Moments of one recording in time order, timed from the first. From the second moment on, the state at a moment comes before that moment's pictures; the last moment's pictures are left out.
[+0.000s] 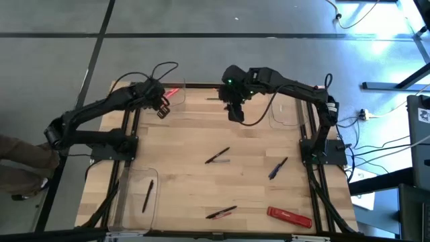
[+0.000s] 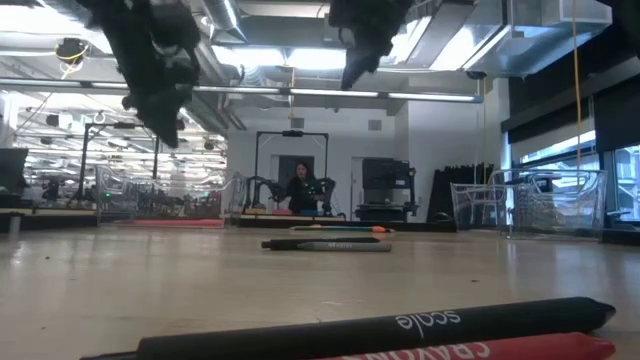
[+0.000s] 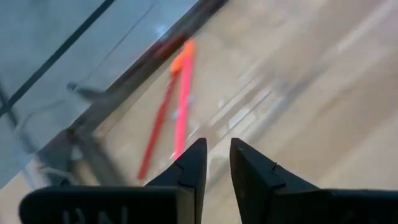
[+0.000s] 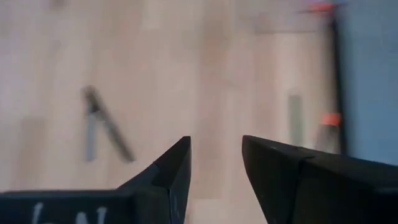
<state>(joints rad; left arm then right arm) 0.67 1.03 0.81 -0.78 -0.28 -0.06 -0.30 1.85 1.92 -1.11 -0.13 -0.33</state>
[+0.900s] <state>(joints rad) -0.03 0.88 0.81 -0.76 -0.41 -0.54 -0.15 1.85 1.40 -0.78 -0.33 -0.74</state>
